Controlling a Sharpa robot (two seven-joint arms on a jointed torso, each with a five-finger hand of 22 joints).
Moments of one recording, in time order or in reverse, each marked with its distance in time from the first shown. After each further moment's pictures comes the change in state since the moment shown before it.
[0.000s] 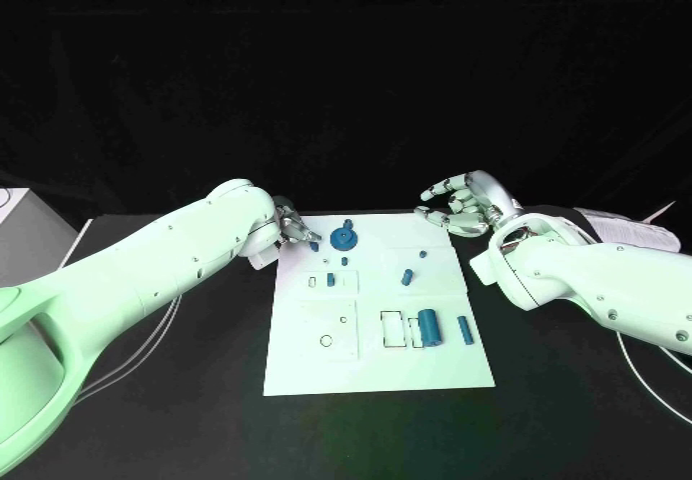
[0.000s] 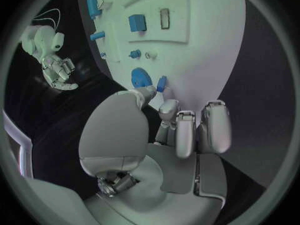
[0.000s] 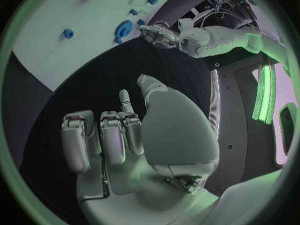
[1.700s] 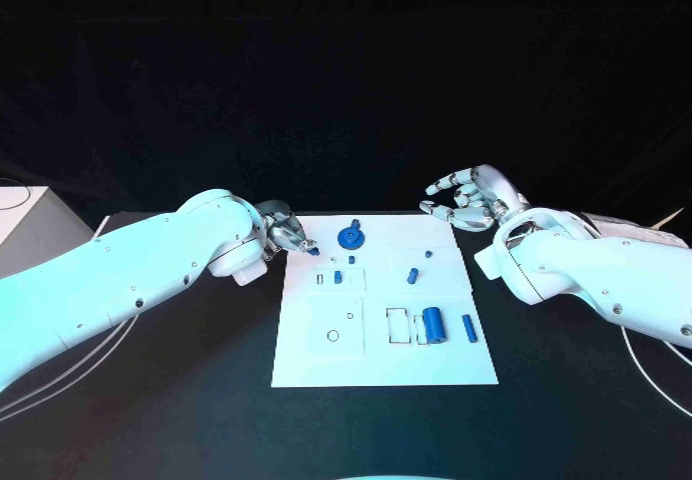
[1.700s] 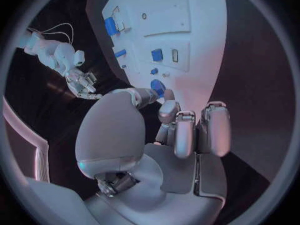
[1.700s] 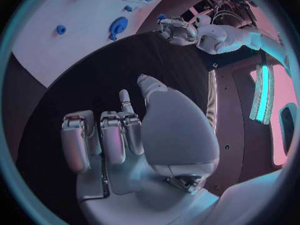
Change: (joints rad) left arm -0.031 -0.249 -0.041 0.428 0.002 -0.102 -0.004; left_hand -0.013 -0.058 0.201 0.013 0.129 -0.018 -0.007 0.091 0.043 0.042 -0.012 0.009 0.021 0.000 -0.014 0.000 0.000 0.000 0.022 -0.018 0.018 0.052; right arm -0.005 -0.015 -0.001 -0.002 0.000 -0.001 0.000; right_hand 0.000 0.000 0.003 -0.003 0.000 0.000 0.000 0.004 0.000 0.000 0.000 0.000 0.000 0.000 0.000 0.000 0.000 0.000 0.000 0.000 0.000 0.000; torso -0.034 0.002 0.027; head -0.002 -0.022
